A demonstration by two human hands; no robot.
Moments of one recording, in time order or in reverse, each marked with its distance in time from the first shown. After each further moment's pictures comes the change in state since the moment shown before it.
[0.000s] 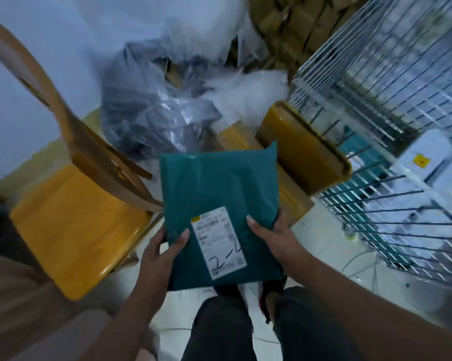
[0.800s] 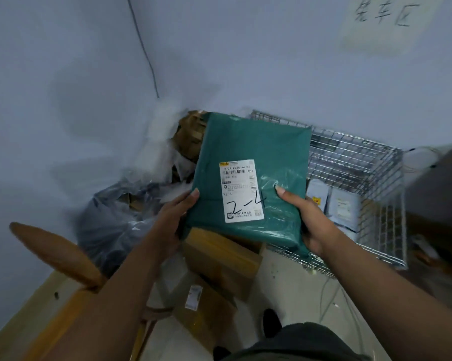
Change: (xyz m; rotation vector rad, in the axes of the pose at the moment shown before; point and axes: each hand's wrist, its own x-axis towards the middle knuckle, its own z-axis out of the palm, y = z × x) left_hand -0.115 0.321 0.152 0.134 -0.716 0.245; right_hand -0.230 -0.232 -0.140 0.626 0.167 -0.338
